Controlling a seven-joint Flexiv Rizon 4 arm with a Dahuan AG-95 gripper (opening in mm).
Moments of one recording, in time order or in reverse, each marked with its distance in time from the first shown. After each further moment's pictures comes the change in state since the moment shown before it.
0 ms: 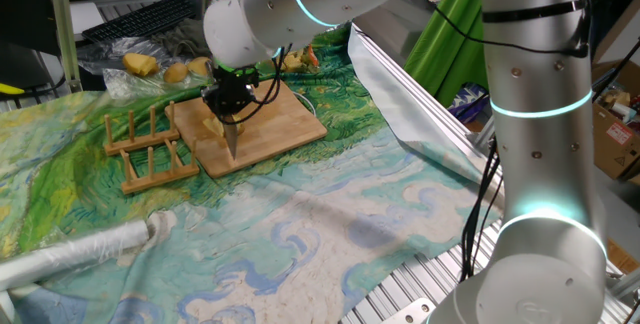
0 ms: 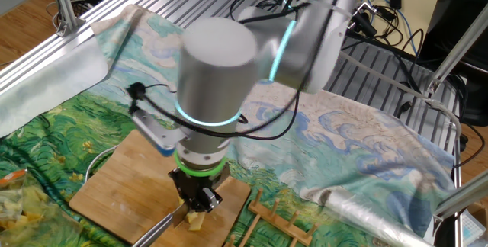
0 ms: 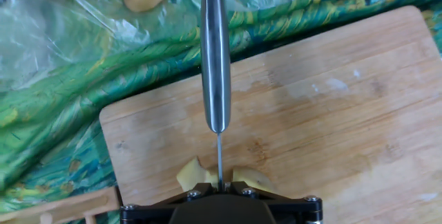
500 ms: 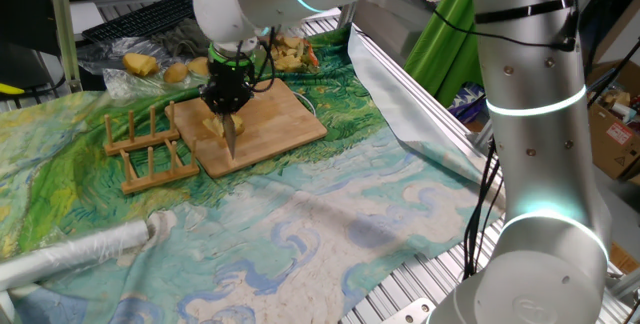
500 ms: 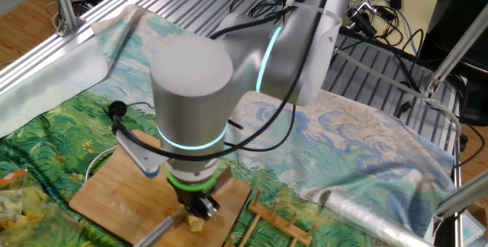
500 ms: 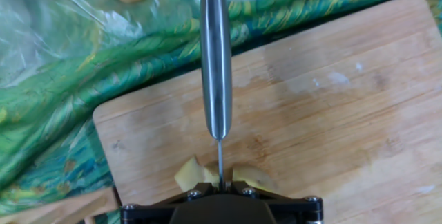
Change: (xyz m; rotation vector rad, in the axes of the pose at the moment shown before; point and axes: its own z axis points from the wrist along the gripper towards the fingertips) arm 0.004 0.009 -0.001 0.017 0.115 0.019
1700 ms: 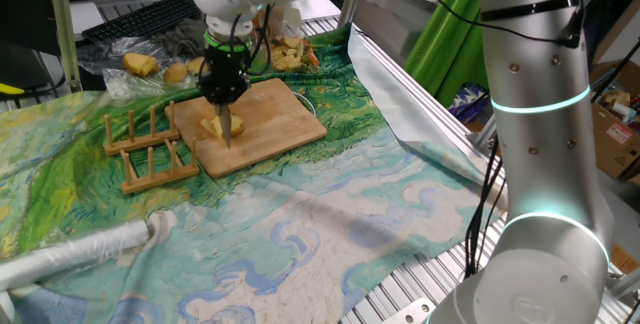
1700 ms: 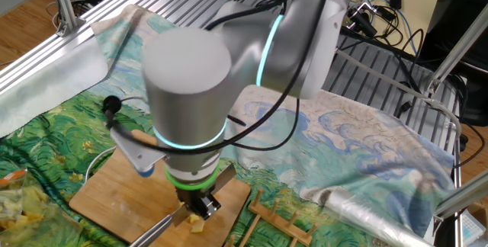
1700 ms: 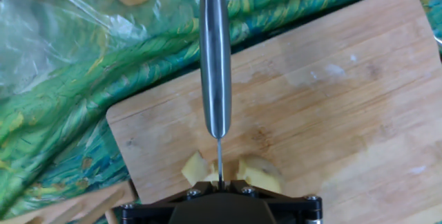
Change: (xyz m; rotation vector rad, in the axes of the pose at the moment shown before) arm -0.005 -0.004 -0.027 0.013 0.040 0.012
